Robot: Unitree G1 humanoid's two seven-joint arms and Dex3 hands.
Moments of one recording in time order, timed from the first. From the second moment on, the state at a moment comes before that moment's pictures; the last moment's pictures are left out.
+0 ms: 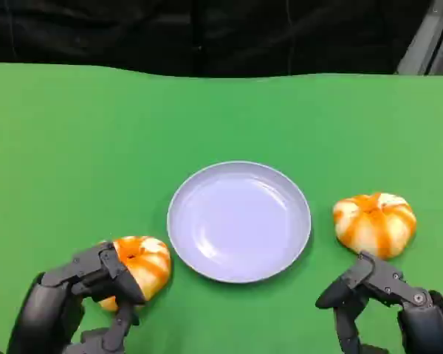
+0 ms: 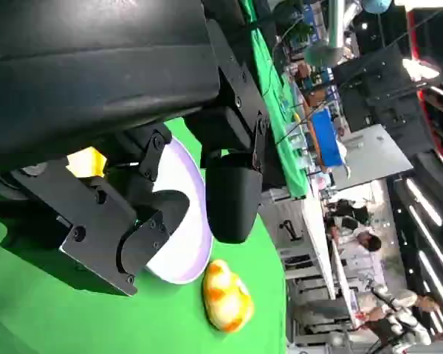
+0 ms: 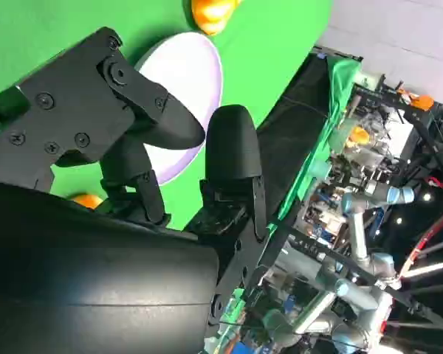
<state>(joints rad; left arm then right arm) 0.25 0.10 0.01 0.02 -0.15 -0.57 -0.30 0.40 0.00 0.17 -0.25 -0.37 -0.45 -0.17</state>
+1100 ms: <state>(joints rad) 0.22 0.22 0.06 -0.09 0.54 -0.45 -0.09 0.43 0.02 0.21 -0.27 -0.39 -0.43 -0.17</state>
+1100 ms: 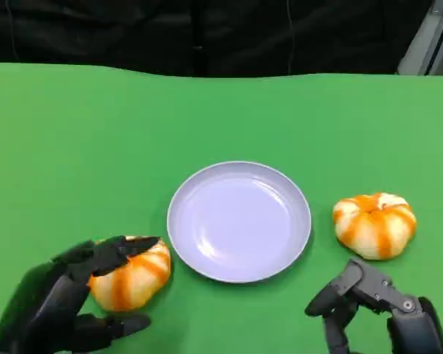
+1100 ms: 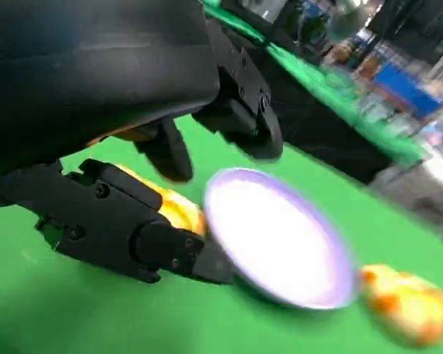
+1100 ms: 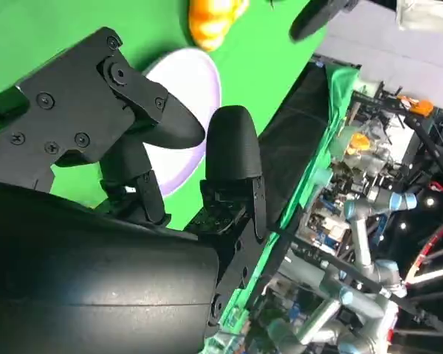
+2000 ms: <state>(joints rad) -0.03 0.28 -0.33 0.02 1.08 0.13 -0.17 0.42 0.03 0.22 -0.27 -0.40 -0.43 -0.19</state>
